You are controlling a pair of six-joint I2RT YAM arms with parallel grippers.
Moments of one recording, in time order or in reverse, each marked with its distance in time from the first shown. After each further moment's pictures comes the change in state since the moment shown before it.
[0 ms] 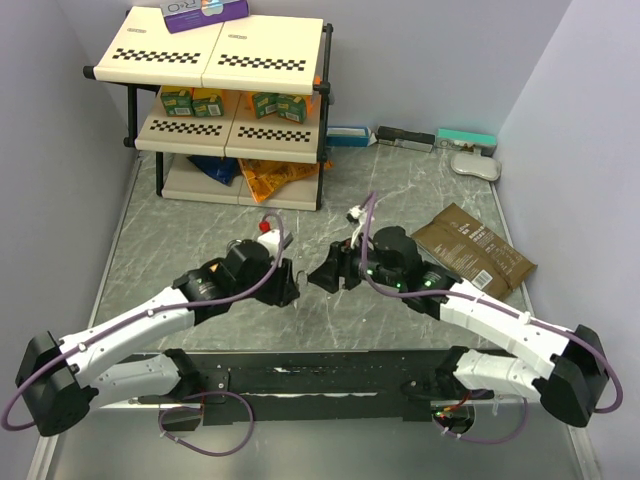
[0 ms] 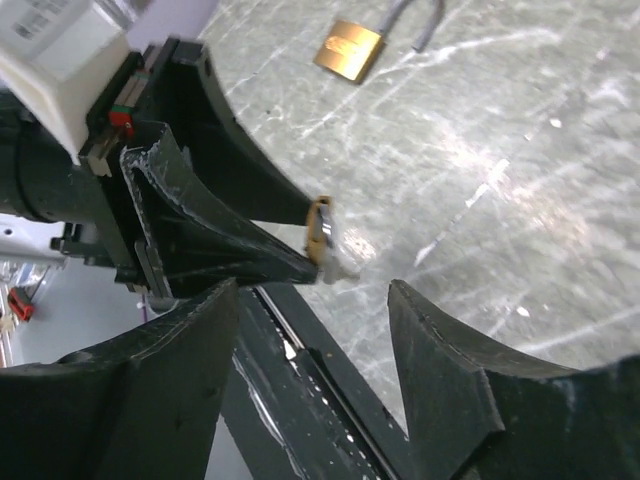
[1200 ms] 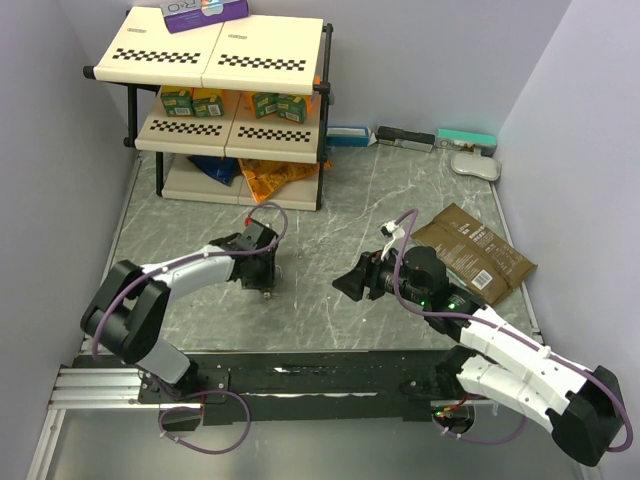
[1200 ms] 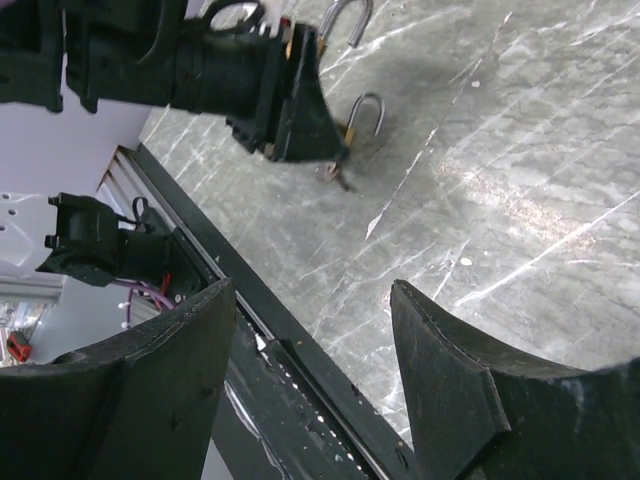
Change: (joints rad) left arm 0.276 0.467 0.045 -0.042 -0.084 -0.095; right arm -0.126 -0.250 -0.253 0.045 -0.009 0.056
